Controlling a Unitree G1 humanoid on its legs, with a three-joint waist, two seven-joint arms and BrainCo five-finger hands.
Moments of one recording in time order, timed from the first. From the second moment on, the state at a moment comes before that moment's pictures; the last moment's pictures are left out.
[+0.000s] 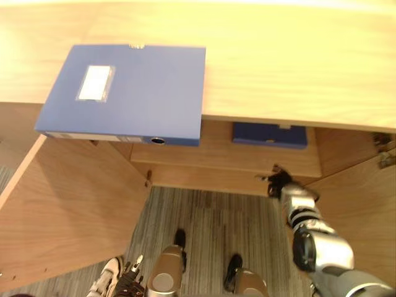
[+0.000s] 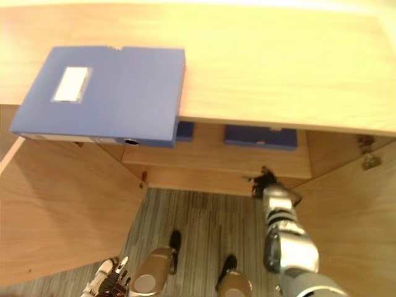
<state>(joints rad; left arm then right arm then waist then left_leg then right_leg) 0.24 0.00 0.25 0.69 -0.67 -0.05 -0.02 -0.54 -0.15 -0.37 1.06 -0.12 0.17 -0.05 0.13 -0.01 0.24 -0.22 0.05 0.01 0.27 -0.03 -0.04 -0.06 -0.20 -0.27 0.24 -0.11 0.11</state>
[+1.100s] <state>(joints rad) 0.44 -0.07 0.24 -0.55 -0.09 -0.23 0.29 0.02 0.07 -0.15 1.13 0.24 0.03 -0.11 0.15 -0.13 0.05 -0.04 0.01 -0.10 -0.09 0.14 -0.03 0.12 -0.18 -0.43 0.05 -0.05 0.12</state>
